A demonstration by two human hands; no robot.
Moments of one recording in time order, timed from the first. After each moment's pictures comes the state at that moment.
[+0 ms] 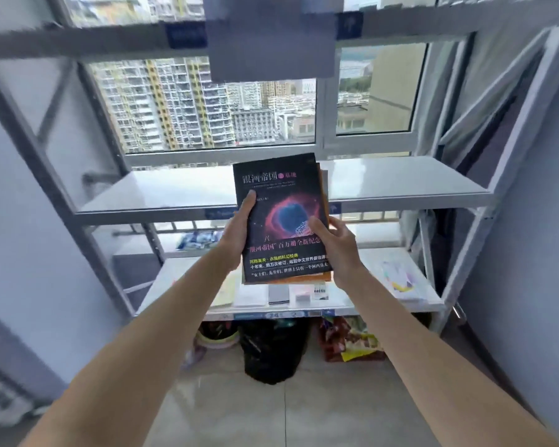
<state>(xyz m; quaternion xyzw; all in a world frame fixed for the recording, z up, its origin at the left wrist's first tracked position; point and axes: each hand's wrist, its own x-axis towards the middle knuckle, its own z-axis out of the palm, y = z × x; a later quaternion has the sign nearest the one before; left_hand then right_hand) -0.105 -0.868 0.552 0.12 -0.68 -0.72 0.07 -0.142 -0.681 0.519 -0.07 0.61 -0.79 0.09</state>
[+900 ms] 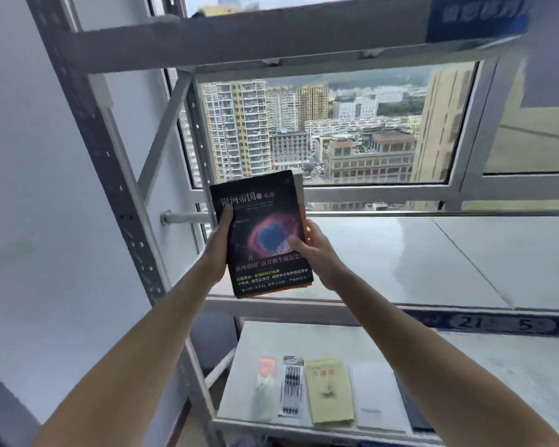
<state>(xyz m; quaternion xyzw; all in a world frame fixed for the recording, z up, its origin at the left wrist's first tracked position) -0.278 -1.415 0.558 0.06 -0.69 -0.70 0.18 -0.368 -1.231 0.535 -0.30 0.64 -0.69 0.16</state>
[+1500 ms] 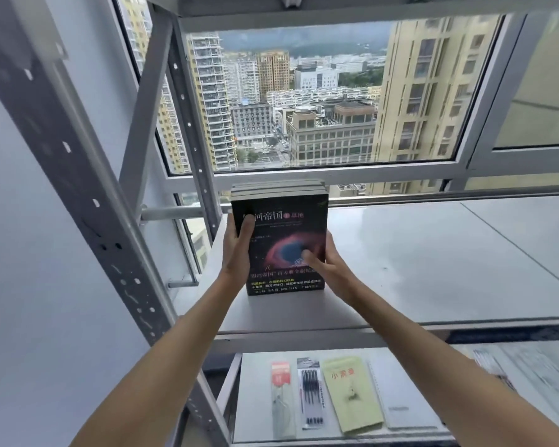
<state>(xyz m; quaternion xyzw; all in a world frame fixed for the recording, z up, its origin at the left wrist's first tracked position) -0.368 -1.513 0.514 0.05 -0.63 -0.75 0.22 -0.432 -1.340 0.468 -0.30 0.68 -0.66 0.09</state>
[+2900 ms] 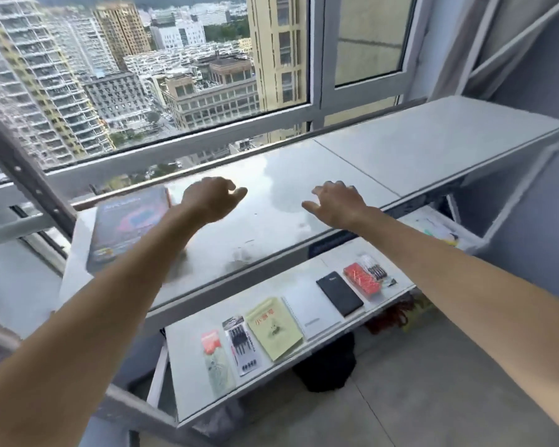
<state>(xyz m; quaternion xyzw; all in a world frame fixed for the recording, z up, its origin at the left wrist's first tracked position) -0.425 -1.355 0.554 -0.08 -0.99 -0.06 0.03 -0.408 -1.113 0.513 -0.04 1.00 -0.05 0.00</state>
